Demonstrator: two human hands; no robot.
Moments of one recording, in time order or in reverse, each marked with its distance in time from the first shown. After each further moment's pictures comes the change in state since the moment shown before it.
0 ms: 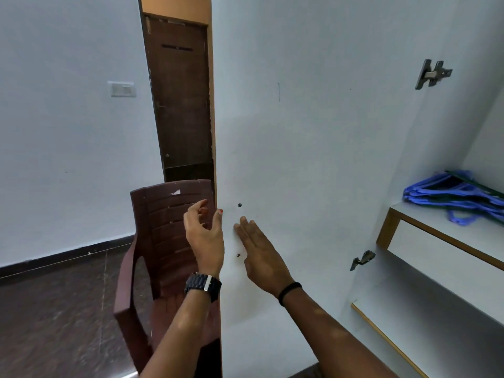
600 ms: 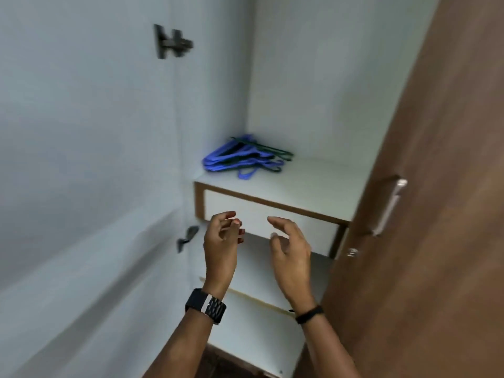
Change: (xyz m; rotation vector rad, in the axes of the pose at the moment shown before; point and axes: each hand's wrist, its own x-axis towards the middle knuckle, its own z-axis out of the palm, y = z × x) left_hand -0.288 0.120 0.228 -0.542 -0.927 -0.329; right_hand -0.271 0.124 -0.227 0.165 0.900 0.812
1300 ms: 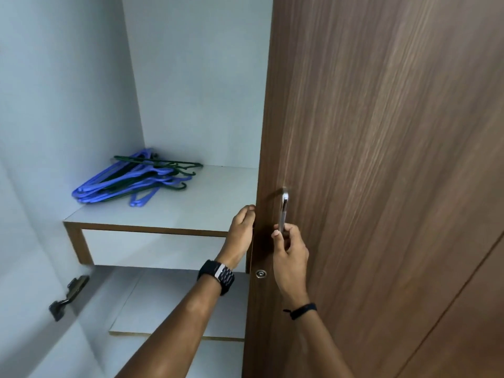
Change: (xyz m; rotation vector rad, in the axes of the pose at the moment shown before) left_hand 0.024 -0.043 0.258 0.114 -0.684 -0.199; right_hand 0.075 0.087 -0.163 -0.159 0.360 0.227
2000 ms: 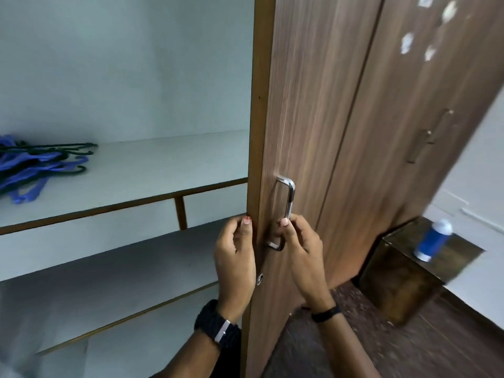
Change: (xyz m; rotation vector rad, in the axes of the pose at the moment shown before) left_hand -0.233 0.019 0.045 -0.053 -0.063 0.243; right_hand -0.172 -0.047 -0.129 0.010 0.226 -0.061
